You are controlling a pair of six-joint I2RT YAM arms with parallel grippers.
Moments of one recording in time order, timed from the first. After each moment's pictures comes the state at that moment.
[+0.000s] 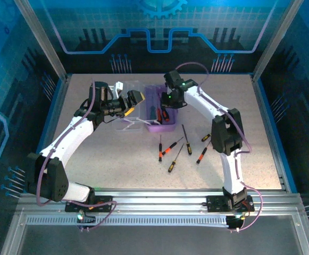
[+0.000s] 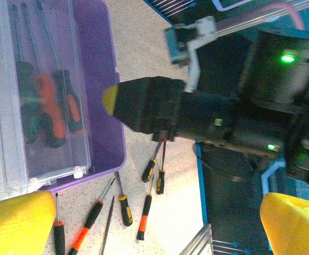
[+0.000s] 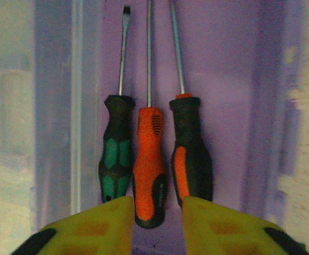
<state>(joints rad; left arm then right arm) -0.21 1.41 1.09 -0.21 0.65 -0.85 0.48 2.12 1.90 -0.84 -0.08 0.49</state>
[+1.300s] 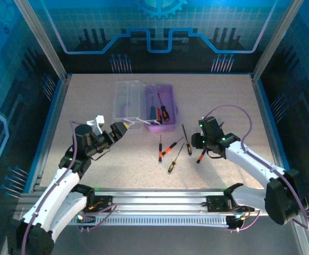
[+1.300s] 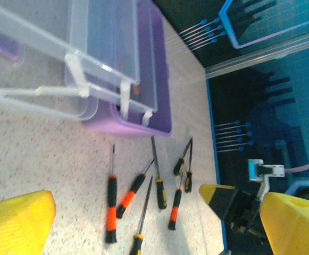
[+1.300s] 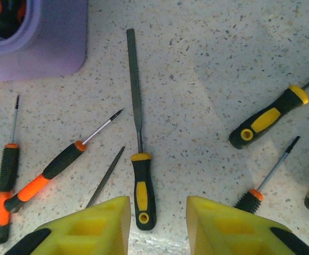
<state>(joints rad) -0.20 0.74 0.47 -0.09 0.43 -0.96 0.44 1.20 0.71 -0.50 0.05 0.47</state>
